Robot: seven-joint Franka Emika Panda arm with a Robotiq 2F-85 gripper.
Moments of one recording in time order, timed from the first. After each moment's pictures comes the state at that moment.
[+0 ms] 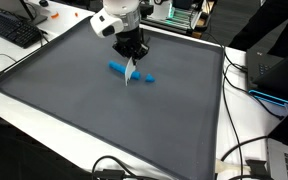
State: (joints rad) arm 0.11 0.44 0.07 -1.94 -0.01 2.24 -0.01
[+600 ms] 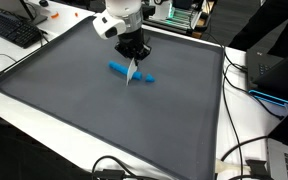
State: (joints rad) arm 0.11 0.45 0.08 -1.94 0.00 2.24 -0.01
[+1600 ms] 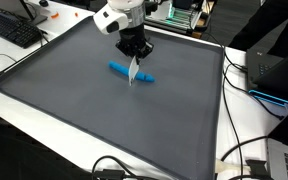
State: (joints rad) arm 0.11 0.42 0.09 -1.94 0.00 2.24 -0.01
